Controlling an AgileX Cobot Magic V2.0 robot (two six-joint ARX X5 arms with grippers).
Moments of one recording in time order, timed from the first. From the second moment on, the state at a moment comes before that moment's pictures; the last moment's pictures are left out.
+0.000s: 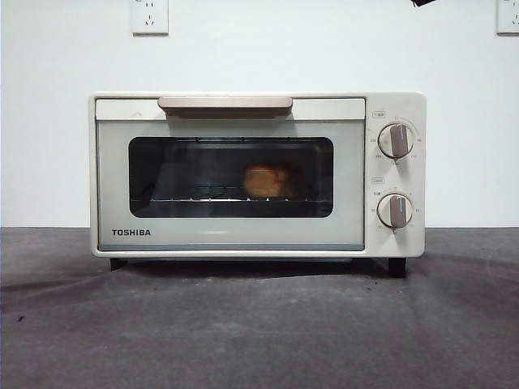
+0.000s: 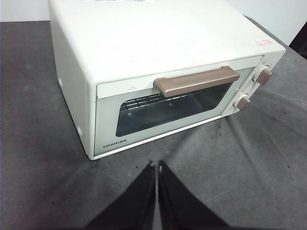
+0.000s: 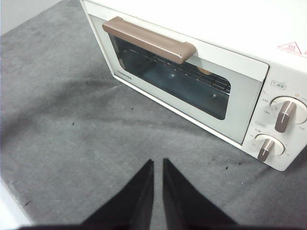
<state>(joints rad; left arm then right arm) -0.19 0.62 0.88 -0.71 0.36 -0.04 0.71 0.76 0.85 -0.59 -0.08 0.16</state>
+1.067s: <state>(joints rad) -0.11 0.42 0.79 -0.33 0.29 0.11 0.71 0.76 0.85 -0.58 -0.08 0.16</state>
